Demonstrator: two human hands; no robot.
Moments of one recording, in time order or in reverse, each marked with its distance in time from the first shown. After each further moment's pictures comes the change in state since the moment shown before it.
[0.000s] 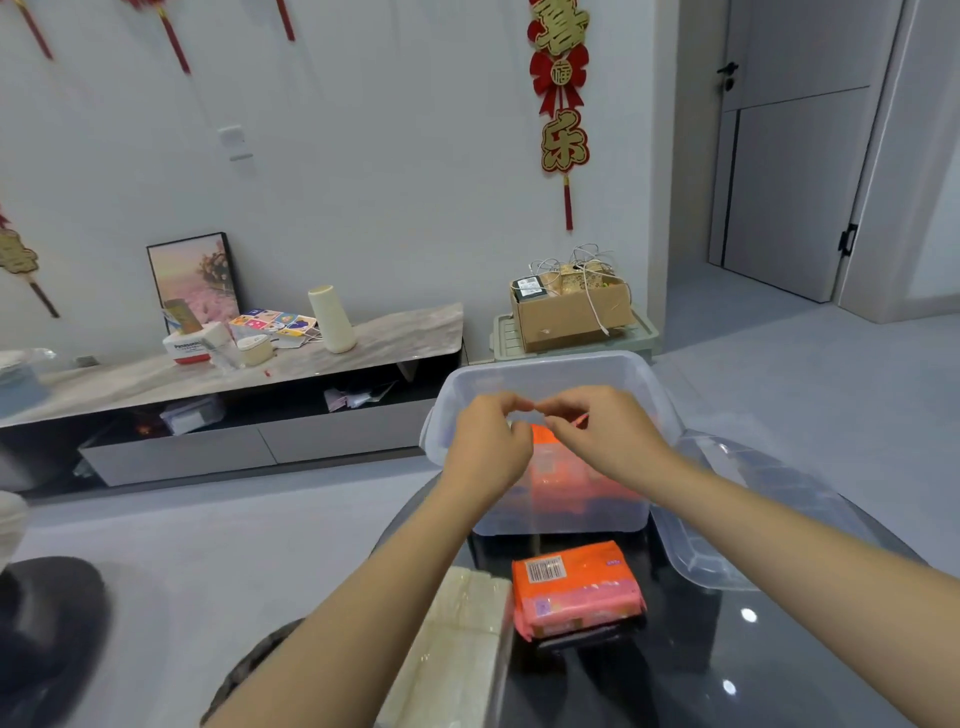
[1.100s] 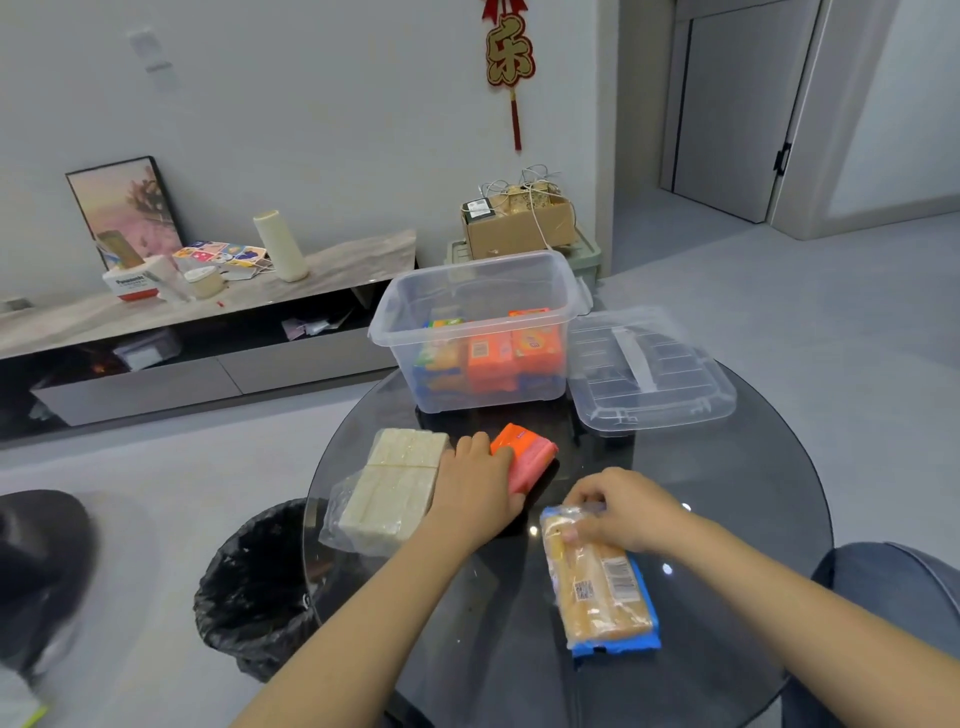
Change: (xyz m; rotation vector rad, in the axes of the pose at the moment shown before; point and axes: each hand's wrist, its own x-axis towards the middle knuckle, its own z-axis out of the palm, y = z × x) left_hand -0.151 -0.031 0.073 0.793 -0.390 0.190; right_hand -0.196 0.071 0.016 -0.146 -0.465 0.414
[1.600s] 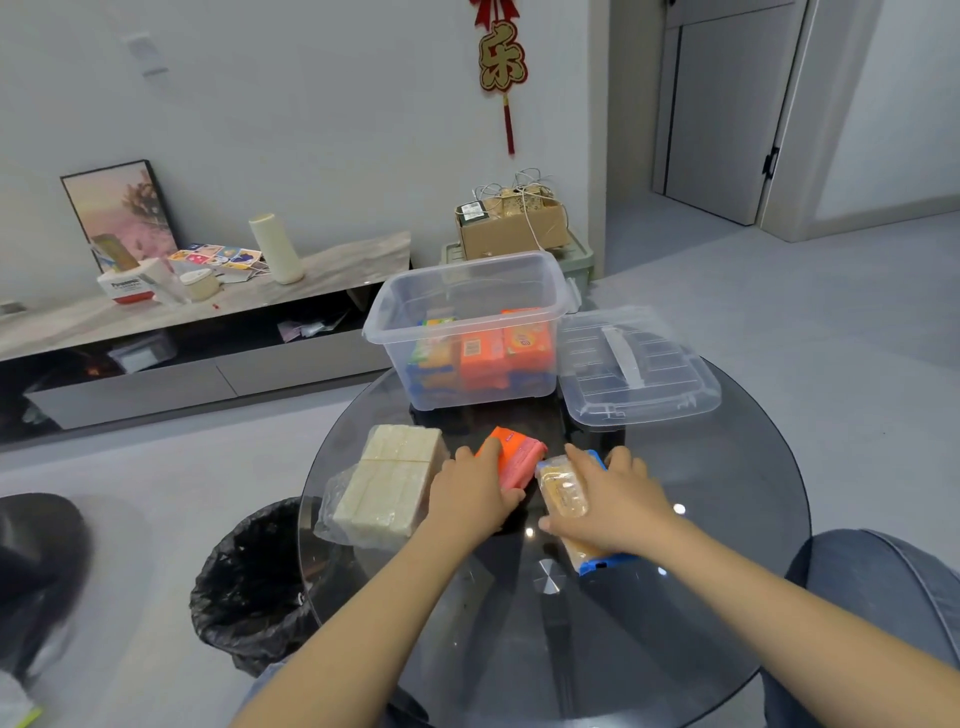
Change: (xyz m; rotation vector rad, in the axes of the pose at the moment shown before) left_hand -0.013 0.011 0.000 -0.301 -0.065 -0.178; right_hand -0.006 -0.003 0.015 -0.235 0.161 0.152
